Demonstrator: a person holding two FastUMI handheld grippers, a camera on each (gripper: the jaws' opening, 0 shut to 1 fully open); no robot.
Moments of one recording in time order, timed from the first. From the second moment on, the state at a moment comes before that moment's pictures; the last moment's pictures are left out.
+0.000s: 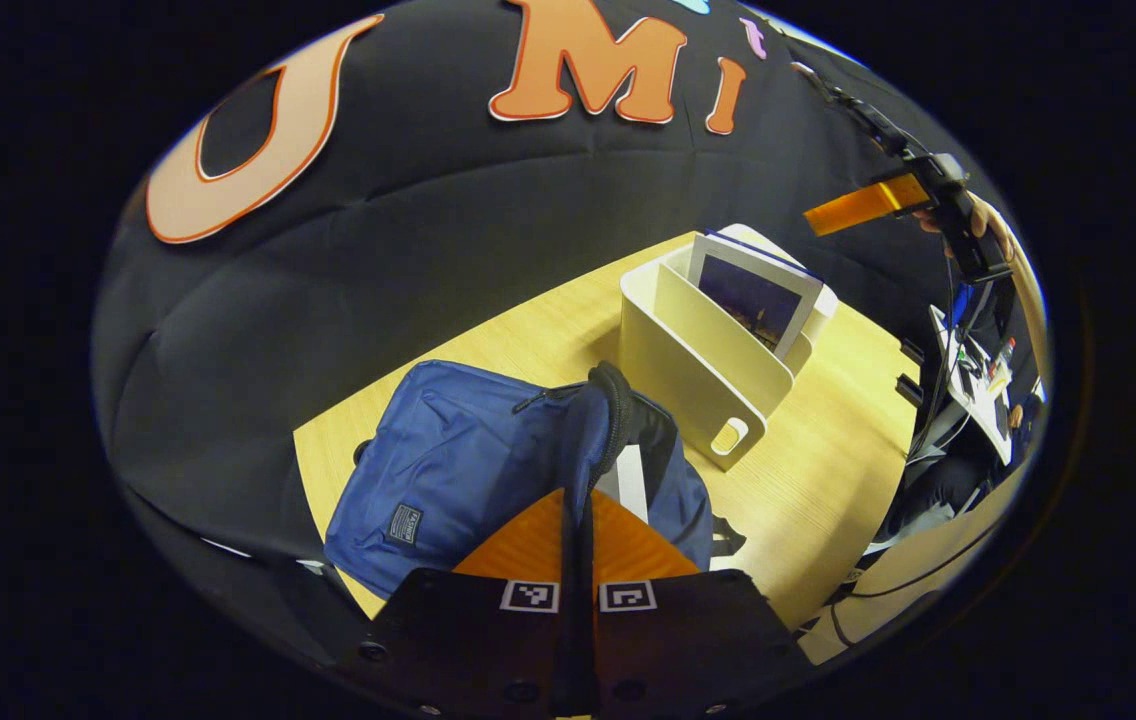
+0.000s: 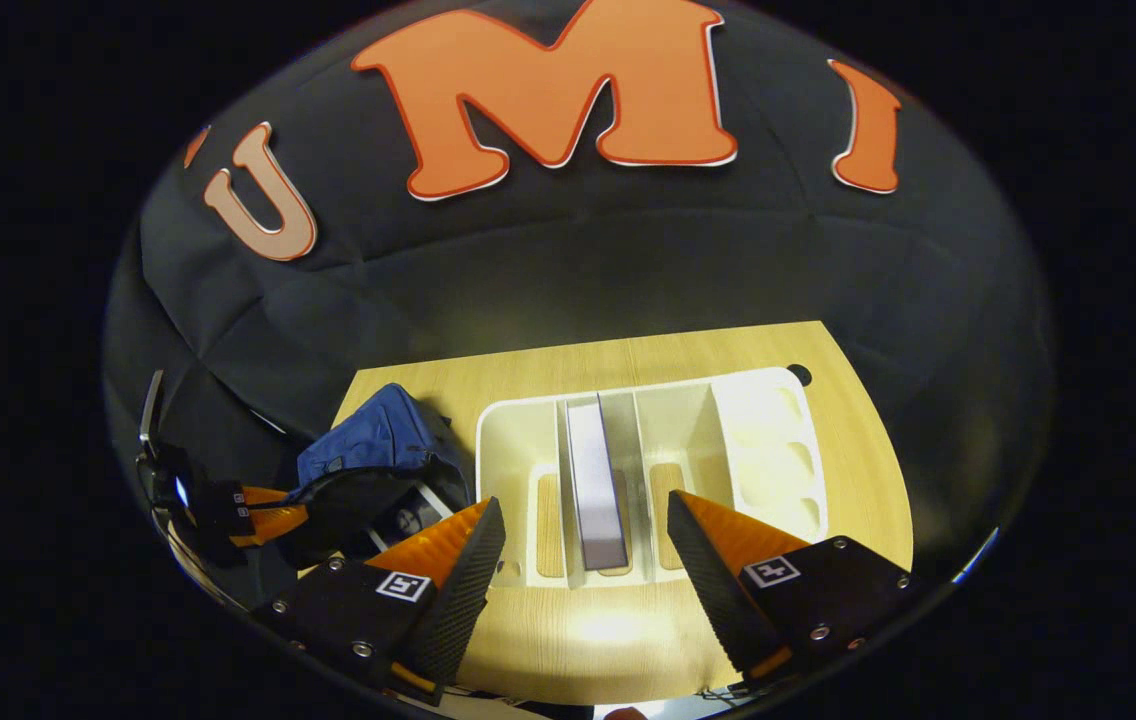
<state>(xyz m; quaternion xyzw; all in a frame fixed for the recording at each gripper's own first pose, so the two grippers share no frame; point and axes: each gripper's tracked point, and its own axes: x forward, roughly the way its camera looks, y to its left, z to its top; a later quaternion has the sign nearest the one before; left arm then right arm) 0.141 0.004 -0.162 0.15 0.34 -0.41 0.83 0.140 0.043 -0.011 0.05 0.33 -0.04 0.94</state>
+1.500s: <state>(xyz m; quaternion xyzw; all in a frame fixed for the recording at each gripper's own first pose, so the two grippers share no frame) 0.139 0.014 -0.173 0.15 0.35 -0.40 0.84 0.187 0.027 -0.076 0.00 0.40 -0.08 0.91</state>
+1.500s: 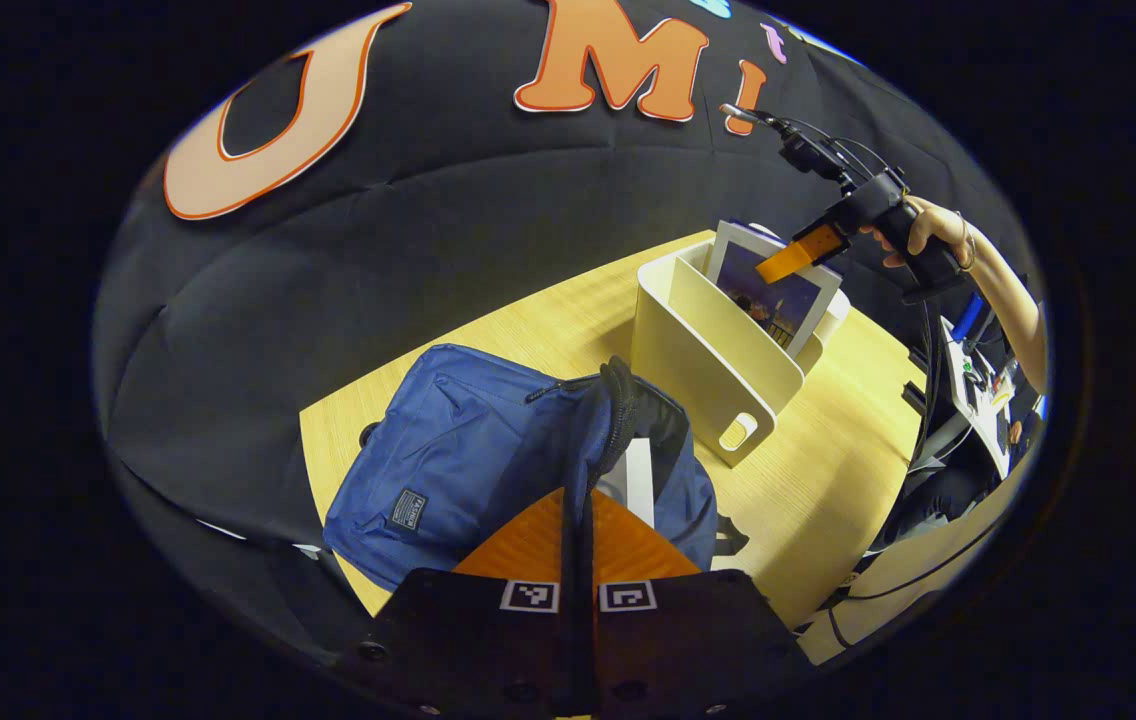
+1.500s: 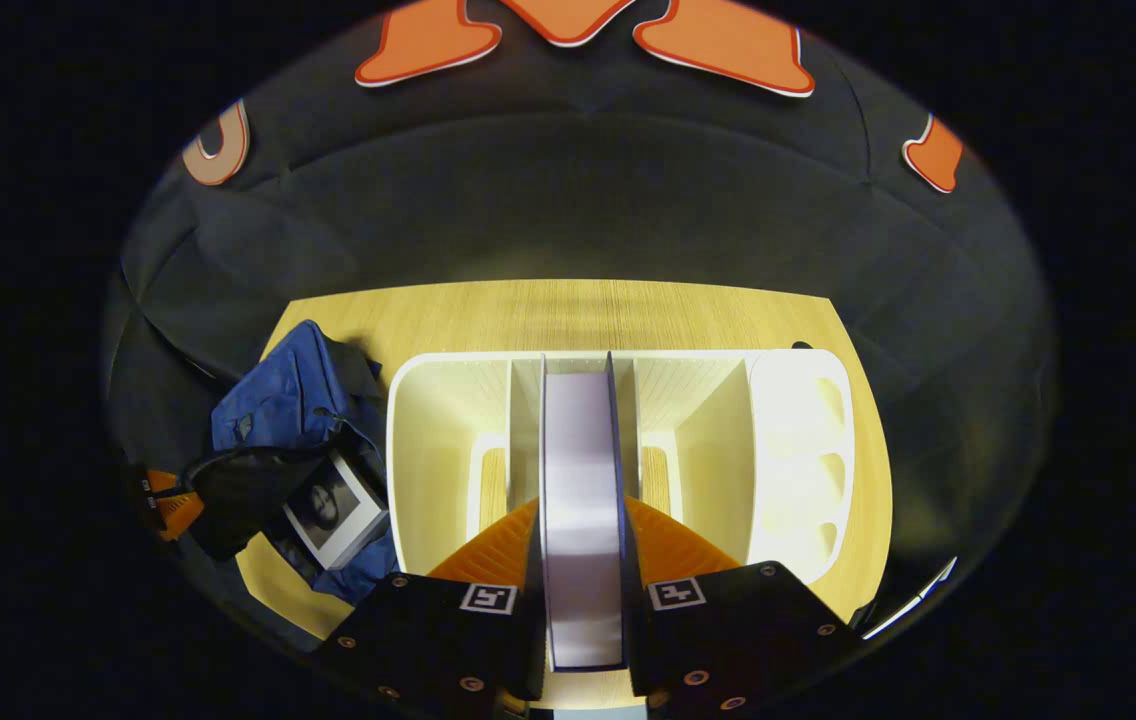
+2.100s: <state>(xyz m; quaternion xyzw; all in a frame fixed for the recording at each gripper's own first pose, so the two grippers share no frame) 0.139 0.017 -0.165 0.15 0.34 -0.40 0.84 0.118 0.032 0.034 0.01 0.31 -0.09 0.95</state>
